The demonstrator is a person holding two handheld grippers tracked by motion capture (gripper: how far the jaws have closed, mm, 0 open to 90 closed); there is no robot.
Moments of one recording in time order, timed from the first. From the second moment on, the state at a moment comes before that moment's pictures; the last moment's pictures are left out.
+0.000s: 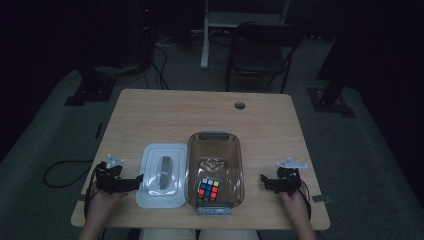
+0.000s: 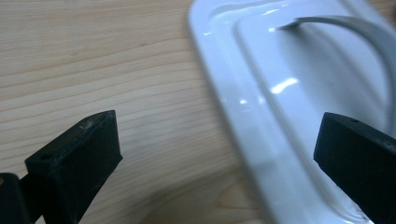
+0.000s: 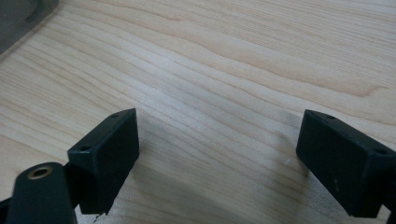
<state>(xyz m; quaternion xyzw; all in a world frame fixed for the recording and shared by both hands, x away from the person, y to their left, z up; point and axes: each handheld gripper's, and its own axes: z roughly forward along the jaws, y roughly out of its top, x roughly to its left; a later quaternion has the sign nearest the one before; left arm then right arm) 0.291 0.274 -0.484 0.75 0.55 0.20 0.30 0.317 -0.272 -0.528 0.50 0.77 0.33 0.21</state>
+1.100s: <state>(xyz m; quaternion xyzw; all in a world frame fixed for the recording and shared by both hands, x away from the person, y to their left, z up) 0.294 0.194 -0.478 0.80 0.47 0.17 0.33 0.317 -0.272 -0.528 0.50 0.77 0.33 0.21</state>
